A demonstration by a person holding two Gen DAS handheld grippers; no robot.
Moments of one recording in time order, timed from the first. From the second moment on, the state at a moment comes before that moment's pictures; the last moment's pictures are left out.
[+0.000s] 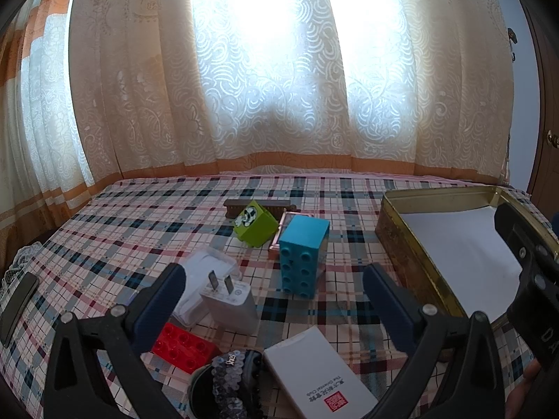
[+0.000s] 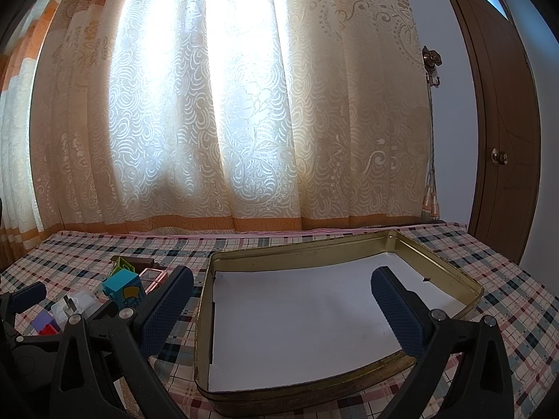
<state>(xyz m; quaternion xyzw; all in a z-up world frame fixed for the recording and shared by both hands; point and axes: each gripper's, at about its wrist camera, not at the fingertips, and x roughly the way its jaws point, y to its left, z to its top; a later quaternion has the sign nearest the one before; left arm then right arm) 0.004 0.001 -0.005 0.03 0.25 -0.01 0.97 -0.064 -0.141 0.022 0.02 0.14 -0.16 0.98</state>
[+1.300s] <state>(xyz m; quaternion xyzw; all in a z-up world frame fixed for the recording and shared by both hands) -0.046 0.085 -0.013 0.00 0.29 0.05 0.96 -0.061 -0.115 0.012 0.01 0.17 -0.04 0.98</state>
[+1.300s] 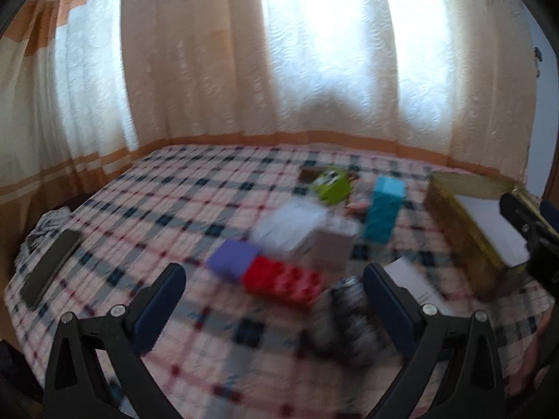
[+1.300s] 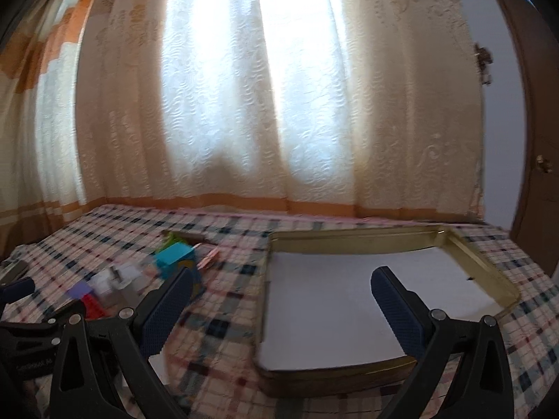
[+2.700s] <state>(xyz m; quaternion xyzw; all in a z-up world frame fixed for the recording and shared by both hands) -0.009 0.060 -0.047 -0.05 0.42 -0.04 0.90 -0.046 -0.105 0.007 -0.01 0.23 0.11 0.97</state>
